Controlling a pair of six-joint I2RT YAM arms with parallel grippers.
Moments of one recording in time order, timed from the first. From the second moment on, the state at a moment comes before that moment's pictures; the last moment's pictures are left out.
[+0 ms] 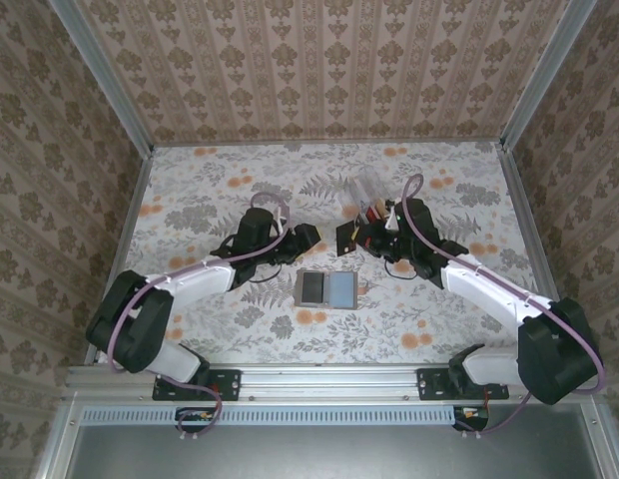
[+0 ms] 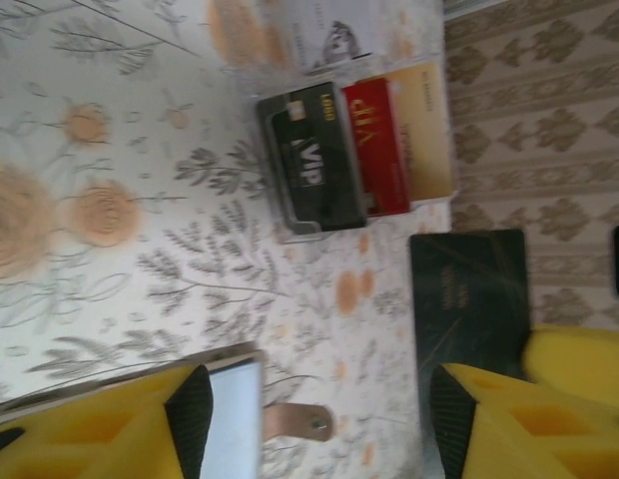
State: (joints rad) left arm -0.62 1.48 0.71 0.27 0.45 -1.04; right arm 0.44 1.28 0.76 -0.06 -0.35 0.98
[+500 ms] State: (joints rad) left arm -0.62 1.53 0.71 0.45 0.54 -1.15; right arm 0.44 1.30 0.72 0.15 -0.42 1.10
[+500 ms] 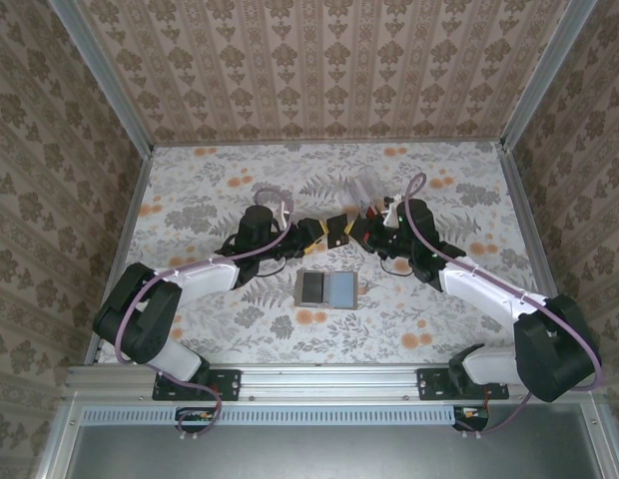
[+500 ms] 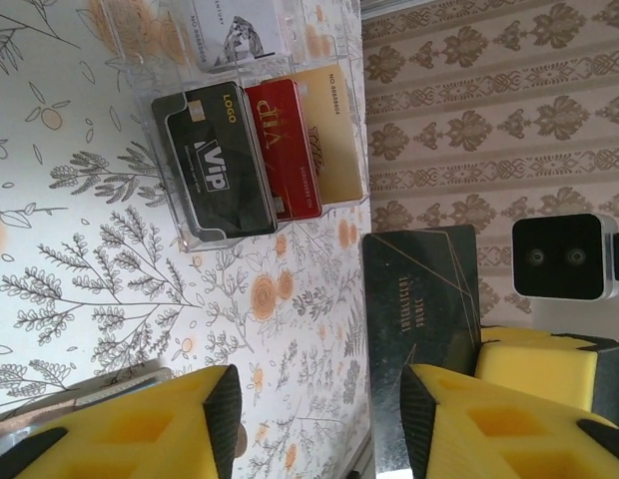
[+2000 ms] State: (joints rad) left arm -0.61 1.45 0.65 0.27 0.52 -1.02; right arm 0.48 1.41 0.79 -0.18 -0.38 0.94
